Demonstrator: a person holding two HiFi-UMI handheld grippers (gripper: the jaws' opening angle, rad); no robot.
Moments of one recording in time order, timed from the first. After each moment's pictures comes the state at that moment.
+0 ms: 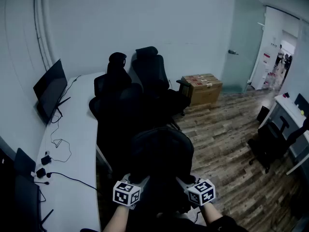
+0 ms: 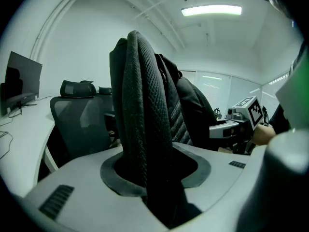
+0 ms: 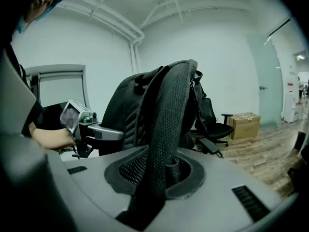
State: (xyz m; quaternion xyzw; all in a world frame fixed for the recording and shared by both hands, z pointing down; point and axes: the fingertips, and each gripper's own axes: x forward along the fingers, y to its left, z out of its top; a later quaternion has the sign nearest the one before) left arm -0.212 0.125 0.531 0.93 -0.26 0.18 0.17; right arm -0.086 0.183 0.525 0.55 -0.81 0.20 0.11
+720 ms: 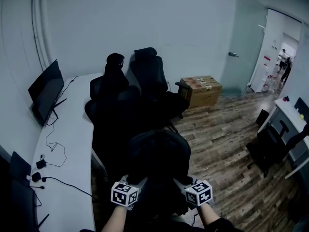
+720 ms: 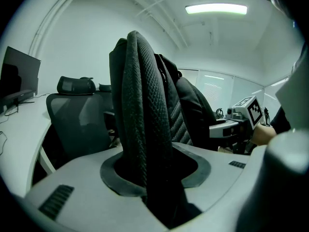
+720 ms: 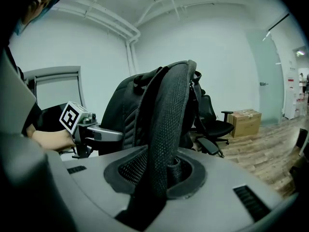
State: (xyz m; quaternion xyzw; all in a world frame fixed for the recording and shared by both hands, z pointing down) left arm -0.186 0.078 0.544 0.93 -0.26 0.19 0.18; right arm -0.058 0.134 0.537 0.54 -0.80 0.21 0.11
